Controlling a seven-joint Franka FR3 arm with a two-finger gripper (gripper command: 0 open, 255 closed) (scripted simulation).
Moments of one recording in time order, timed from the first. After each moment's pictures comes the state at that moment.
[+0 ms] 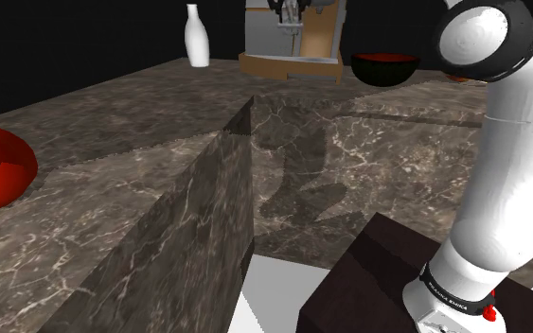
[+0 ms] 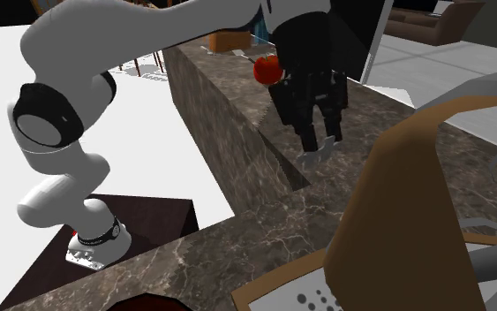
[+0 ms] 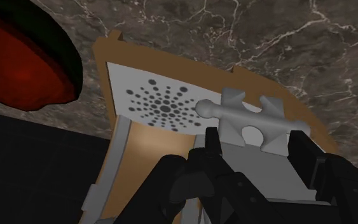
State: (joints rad) arm -0.20 0.27 0.25 -0.95 -0.57 1.53 0.74
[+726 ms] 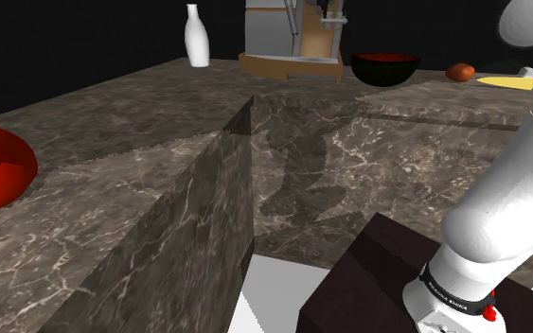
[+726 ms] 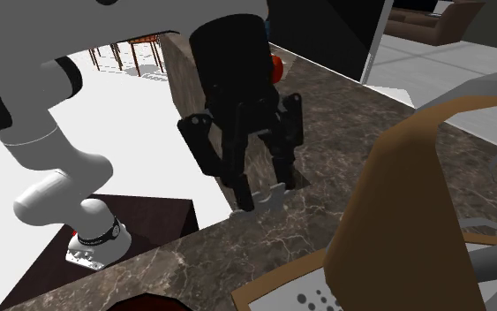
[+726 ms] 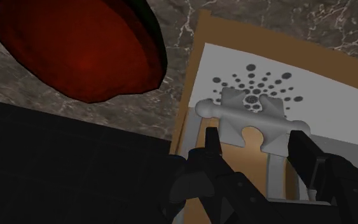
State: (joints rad) arm -0.41 0.00 0.14 -1.29 -0.40 1.72 0.54
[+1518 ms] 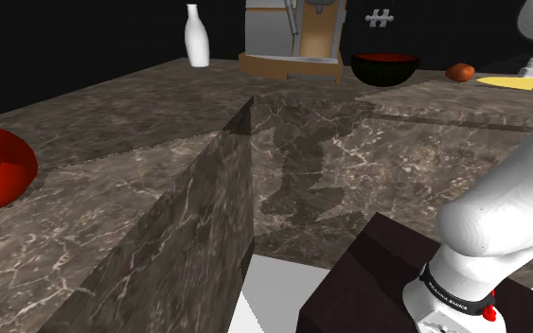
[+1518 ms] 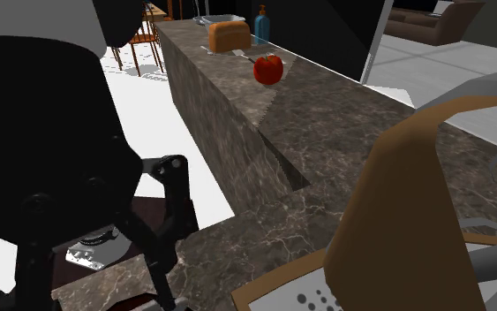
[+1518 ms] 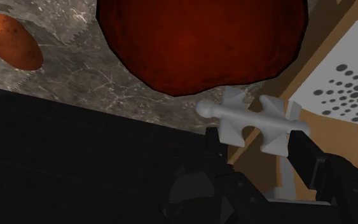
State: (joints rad) arm -0.55 -0.10 -0.04 -1.41 -0.25 1.84 0.25
